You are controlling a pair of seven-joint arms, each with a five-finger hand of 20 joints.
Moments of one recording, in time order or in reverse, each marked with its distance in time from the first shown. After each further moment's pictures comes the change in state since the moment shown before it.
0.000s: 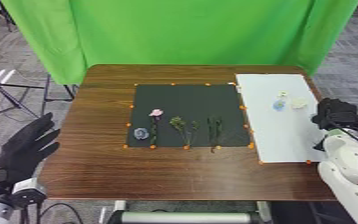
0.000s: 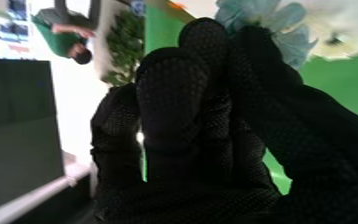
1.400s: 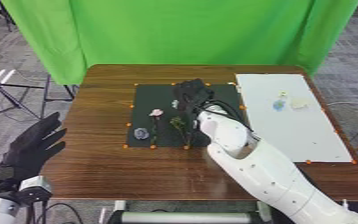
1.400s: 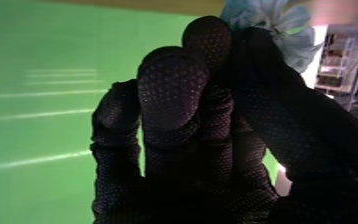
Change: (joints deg) left arm -1.5 0.7 1.8 0.2 -0.1 0.1 -1.2; right arm 29.6 -25.2 -36.9 5.3 -5.9 -5.6 -15.7
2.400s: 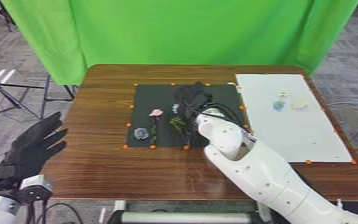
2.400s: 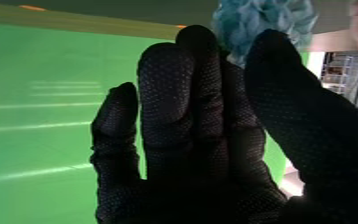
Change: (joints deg) left arm -0.4 0.8 0.0 0.4 -0.1 -0.1 -0.7; right arm -0.1 -1.2 -0.1 2.0 -3.3 -3.2 1.6
